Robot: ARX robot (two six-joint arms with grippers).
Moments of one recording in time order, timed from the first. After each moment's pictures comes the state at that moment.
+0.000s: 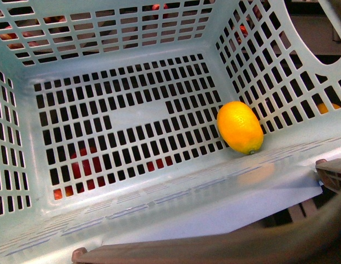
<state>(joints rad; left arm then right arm) -0.75 1.27 1.14 -0.41 0.13 -0.87 0.00 0.44 0.08 0.36 0.00 0.00</state>
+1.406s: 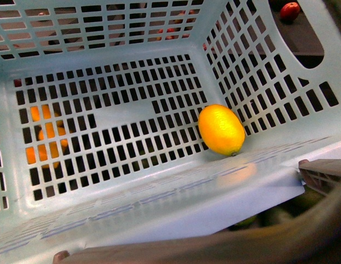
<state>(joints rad) -0.75 1.27 1.14 -0.41 0.12 -0.88 0.00 0.44 0.08 0.35 0.00 0.00</state>
